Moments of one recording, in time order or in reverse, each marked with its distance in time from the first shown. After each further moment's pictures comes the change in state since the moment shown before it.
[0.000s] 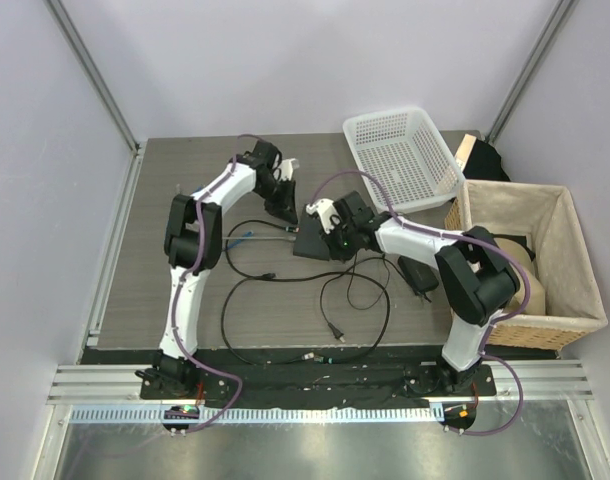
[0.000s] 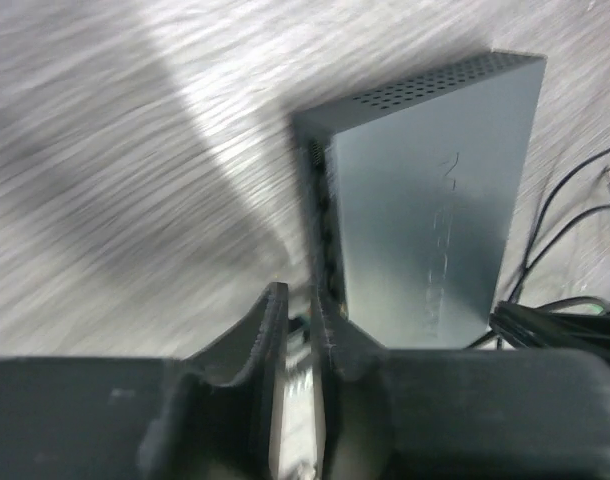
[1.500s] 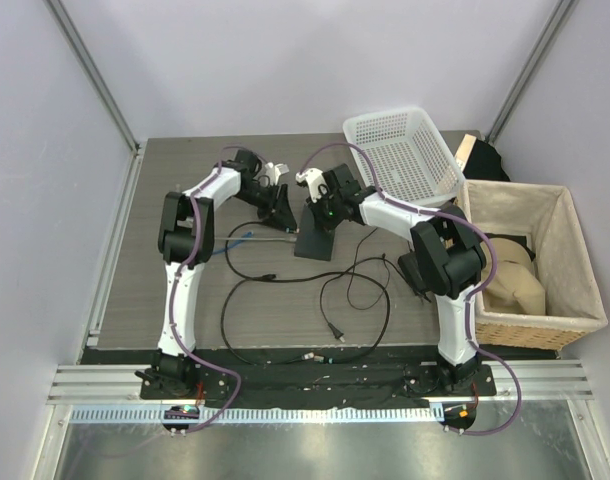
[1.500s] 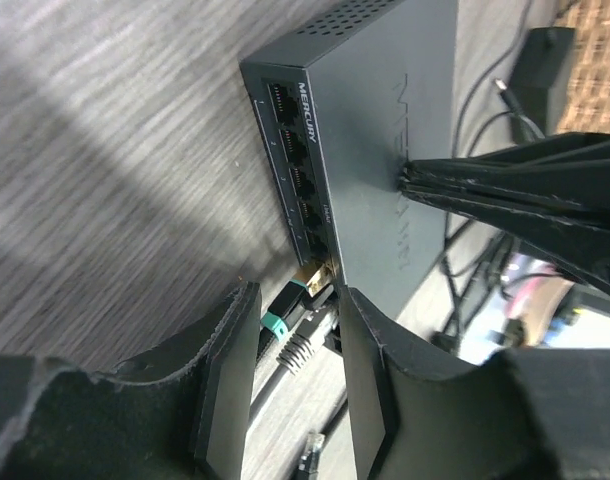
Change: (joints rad) left arm 0.098 0.052 -0.054 -0.008 0.386 0.146; right arm -0.044 0.259 0.356 0.020 -0.031 -0.001
